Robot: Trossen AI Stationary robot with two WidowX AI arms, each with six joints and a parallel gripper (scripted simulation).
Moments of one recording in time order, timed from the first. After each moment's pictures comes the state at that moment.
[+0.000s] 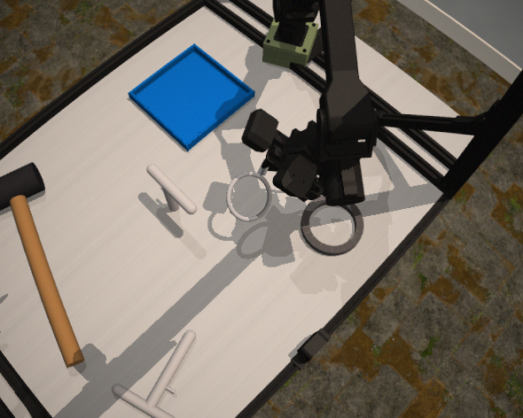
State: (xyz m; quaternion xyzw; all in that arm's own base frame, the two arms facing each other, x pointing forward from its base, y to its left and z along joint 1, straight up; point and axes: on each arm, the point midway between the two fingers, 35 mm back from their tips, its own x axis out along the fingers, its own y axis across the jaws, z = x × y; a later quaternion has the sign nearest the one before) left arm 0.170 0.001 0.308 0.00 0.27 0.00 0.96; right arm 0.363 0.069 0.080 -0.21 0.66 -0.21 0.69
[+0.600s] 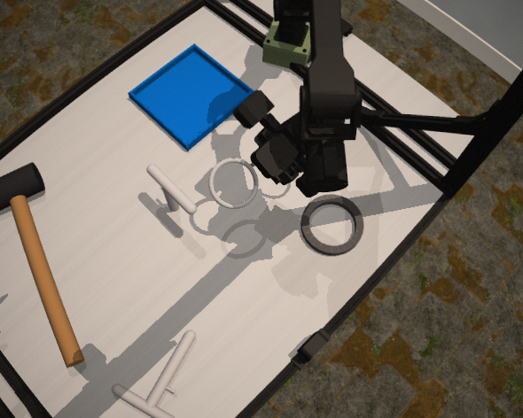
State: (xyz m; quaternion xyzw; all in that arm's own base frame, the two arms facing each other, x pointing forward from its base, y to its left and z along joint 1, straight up) left arm 0.170 0.001 0.308 0.00 0.27 0.00 0.96; right arm 0.362 0.054 0.097 -0.05 0.62 -0.30 0.72
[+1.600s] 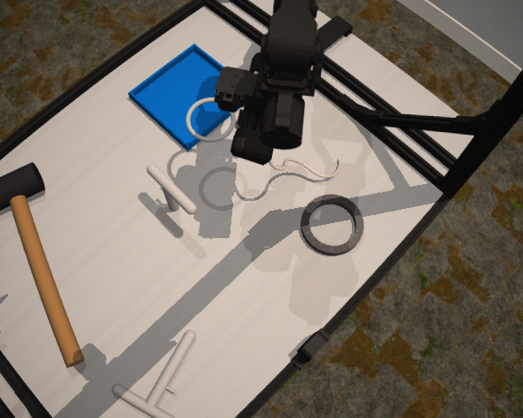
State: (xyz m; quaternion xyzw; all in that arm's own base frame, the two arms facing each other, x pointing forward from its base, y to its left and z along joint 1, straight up) left arm 0.170 0.001 0.308 0.00 0.27 0.00 0.96; right arm 0.320 0.010 0.125 0.35 0.44 -0.56 0.60
